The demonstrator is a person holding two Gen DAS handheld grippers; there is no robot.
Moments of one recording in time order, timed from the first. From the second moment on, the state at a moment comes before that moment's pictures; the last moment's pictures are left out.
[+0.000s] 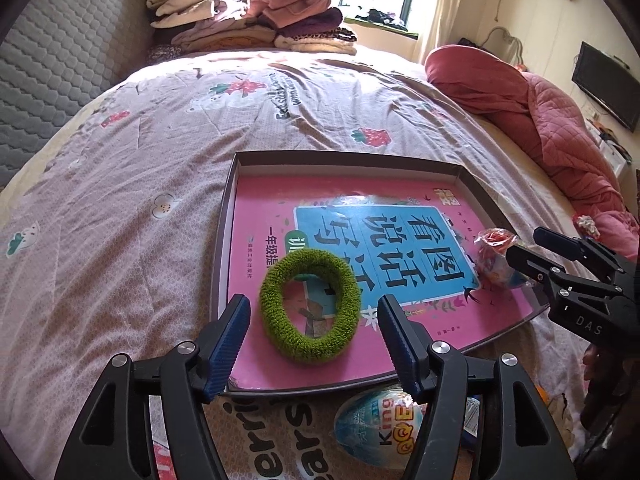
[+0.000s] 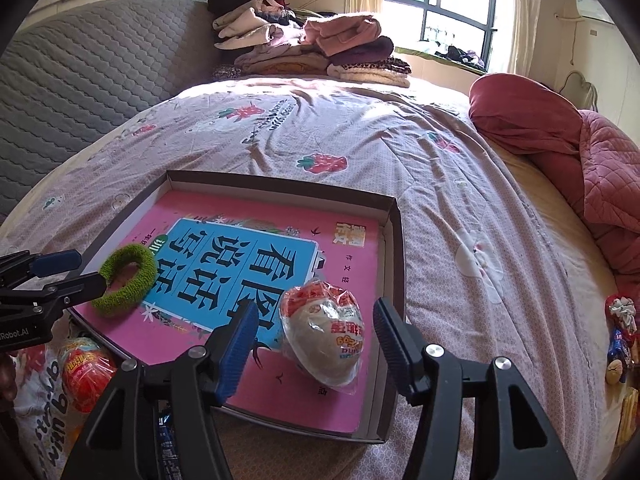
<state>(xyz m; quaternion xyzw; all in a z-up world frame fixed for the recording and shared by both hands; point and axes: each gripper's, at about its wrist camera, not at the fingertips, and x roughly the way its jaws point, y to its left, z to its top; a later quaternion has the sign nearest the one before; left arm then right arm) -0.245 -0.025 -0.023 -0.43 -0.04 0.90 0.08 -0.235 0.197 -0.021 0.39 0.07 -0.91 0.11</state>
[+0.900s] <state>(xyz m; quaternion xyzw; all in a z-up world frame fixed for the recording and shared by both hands) -0.172 -0.030 0.048 -0.34 -0.06 0.94 0.07 -0.156 0.189 0.063 0.29 0.03 -0.95 0.15</state>
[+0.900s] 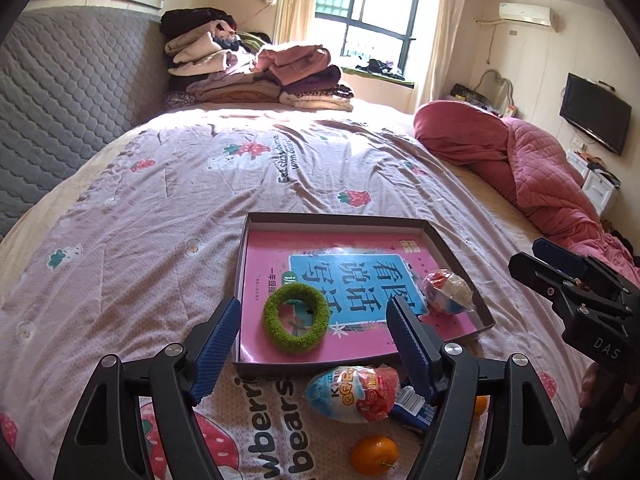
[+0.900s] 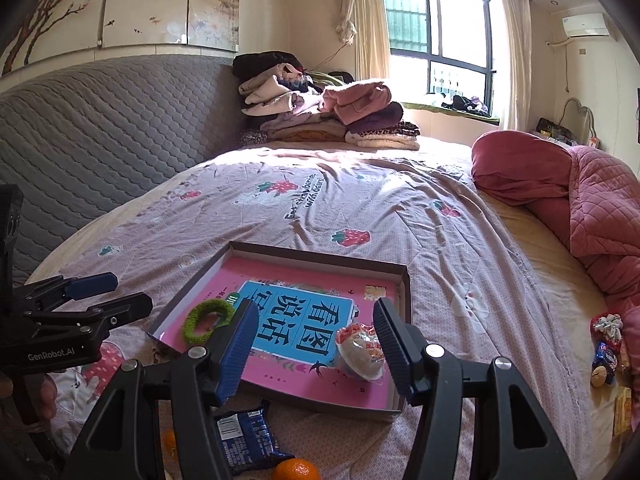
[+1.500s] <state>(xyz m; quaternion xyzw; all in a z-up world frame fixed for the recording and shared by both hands) -0.105 -0.027 0.063 -0.32 -0.06 0.94 0.06 -0.085 0.208 0.097 0.24 0.00 -0.96 0.15</state>
